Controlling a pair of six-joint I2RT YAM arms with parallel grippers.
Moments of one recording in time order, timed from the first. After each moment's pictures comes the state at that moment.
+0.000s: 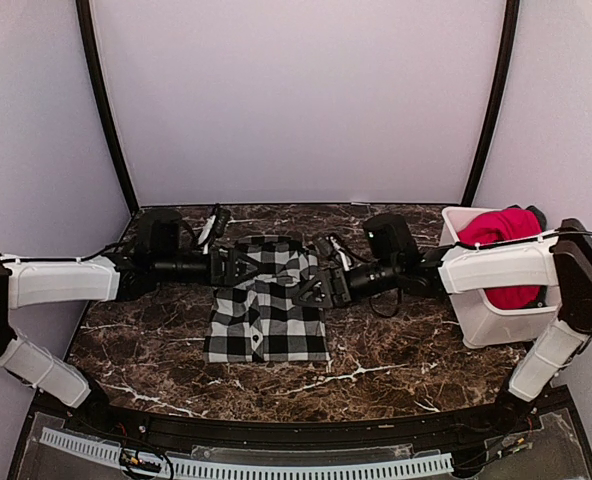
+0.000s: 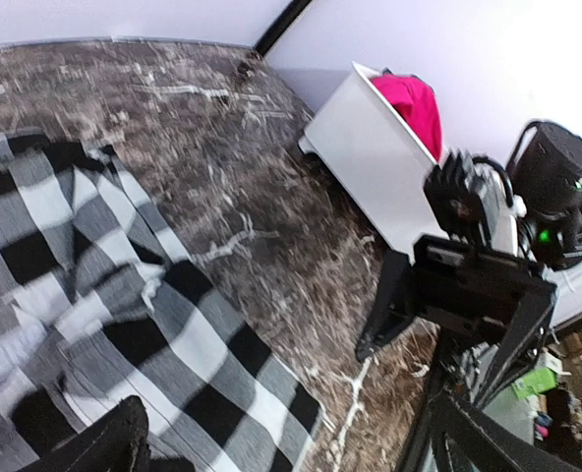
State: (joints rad) left arm -0.58 1.41 0.81 0.17 0.54 -0.48; right arm 0.81 1.59 0.94 0.08 -0.69 0.55
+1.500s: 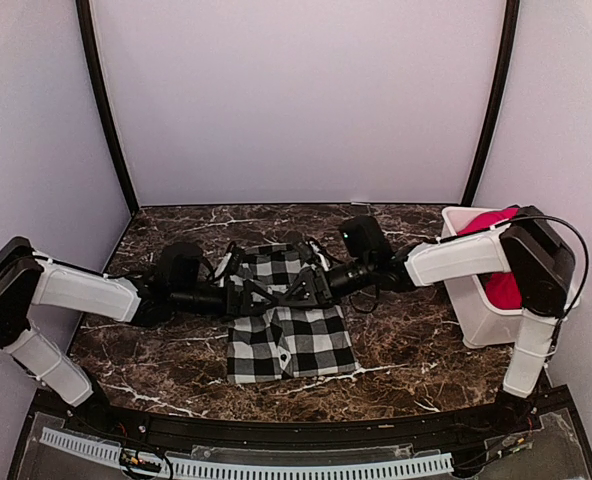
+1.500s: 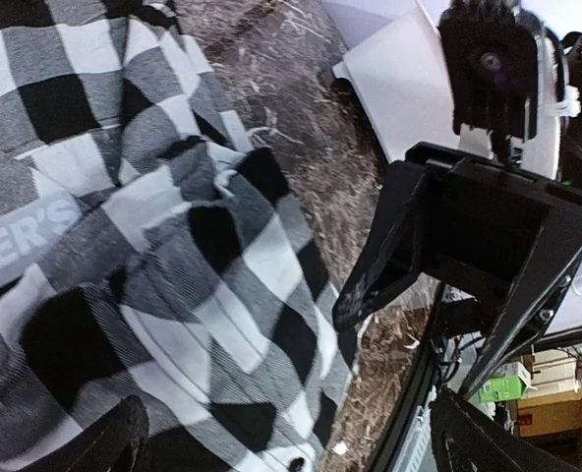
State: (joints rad) left arm -0.71 1.48 0.62 0.35 0.50 -0.73; right arm 0.81 1.83 1.08 0.14 -0.83 0.58
